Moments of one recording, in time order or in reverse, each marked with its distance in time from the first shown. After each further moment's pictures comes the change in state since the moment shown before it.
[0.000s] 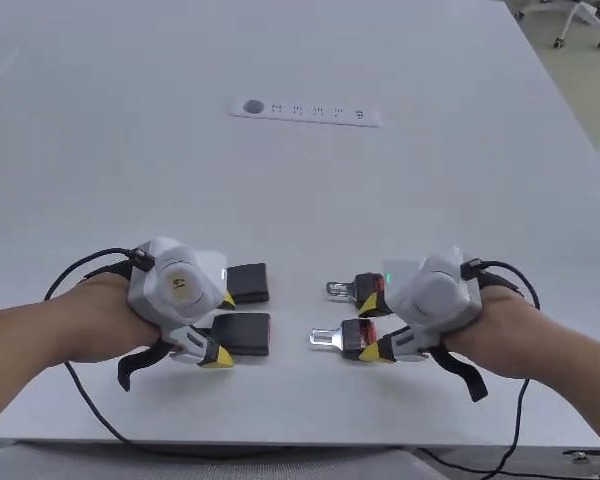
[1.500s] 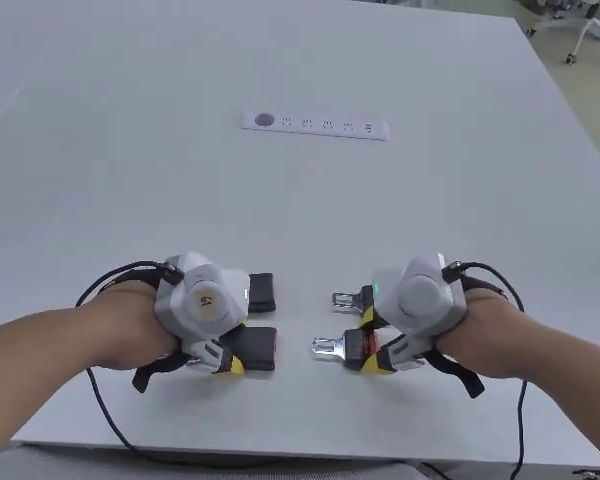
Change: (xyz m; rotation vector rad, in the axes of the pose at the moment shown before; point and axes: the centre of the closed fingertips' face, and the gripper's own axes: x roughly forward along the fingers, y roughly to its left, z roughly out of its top) left arm 0.008 -0.007 0.002 0.036 0.047 -0.018; right arm 0.012 0.000 0.000 -0.016 0.042 0.067
